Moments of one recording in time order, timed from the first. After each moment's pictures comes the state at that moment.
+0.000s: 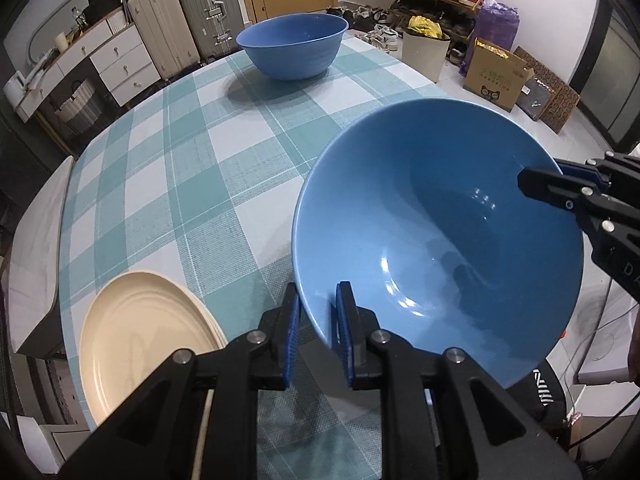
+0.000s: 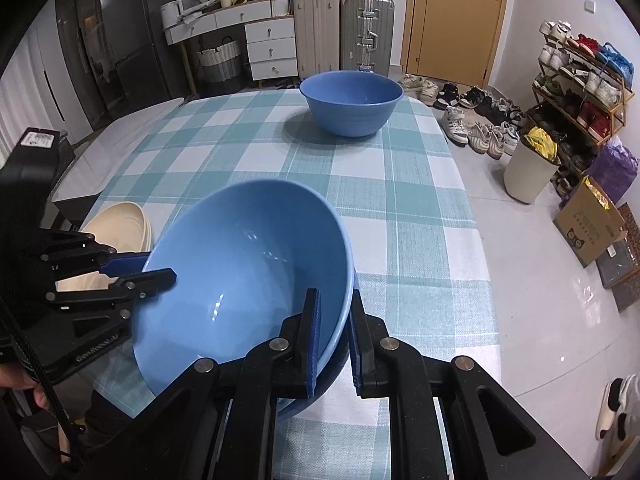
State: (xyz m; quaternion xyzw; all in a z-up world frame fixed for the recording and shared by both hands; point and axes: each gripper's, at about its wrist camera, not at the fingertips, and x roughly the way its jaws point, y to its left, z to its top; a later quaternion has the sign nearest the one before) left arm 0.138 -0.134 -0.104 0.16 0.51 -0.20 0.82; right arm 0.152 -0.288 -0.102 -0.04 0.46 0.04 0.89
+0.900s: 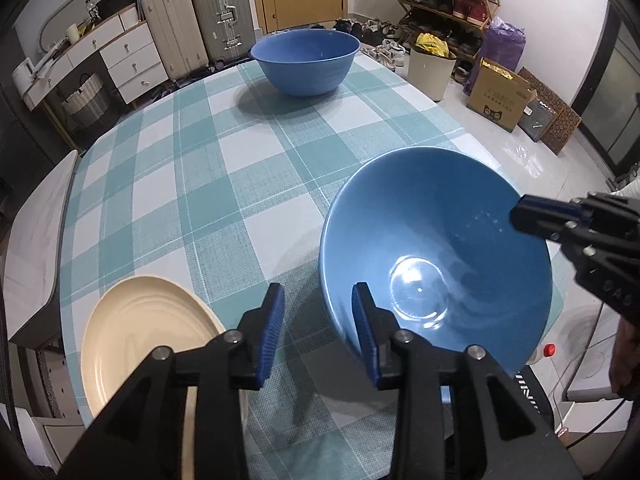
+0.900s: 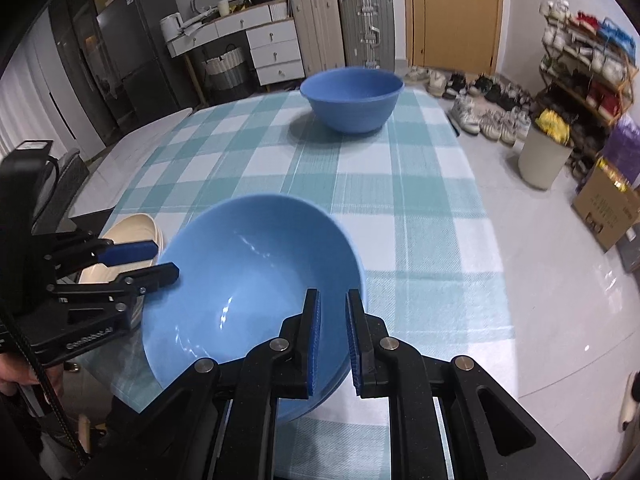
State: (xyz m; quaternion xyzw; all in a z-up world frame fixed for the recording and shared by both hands) left arm 0.142 -0.124 -0.089 0.13 0.50 -0.20 0.83; right arm 0.156 -0.305 -0.109 0.02 0.47 0.07 0.88
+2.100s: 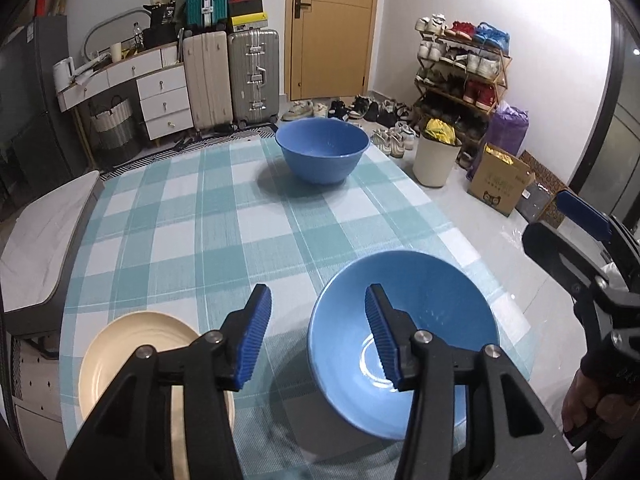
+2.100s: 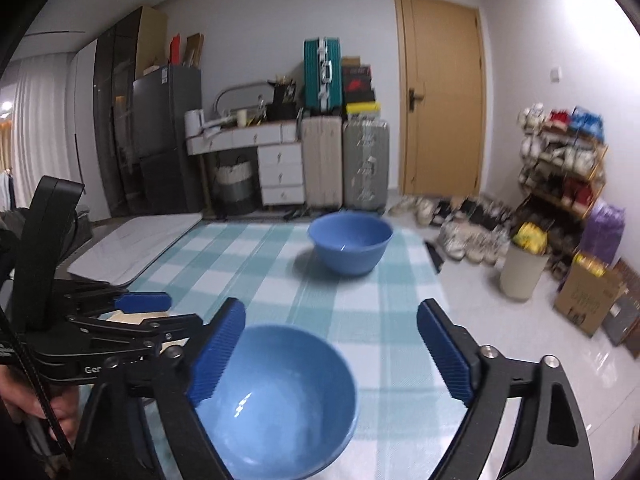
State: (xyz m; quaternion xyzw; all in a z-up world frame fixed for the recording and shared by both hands) left arm 0.127 -0.115 -0.042 0.04 0.38 -0.18 0.91; right arm 0.103 -0.294 -0.036 -0.02 0.21 0.05 0.98
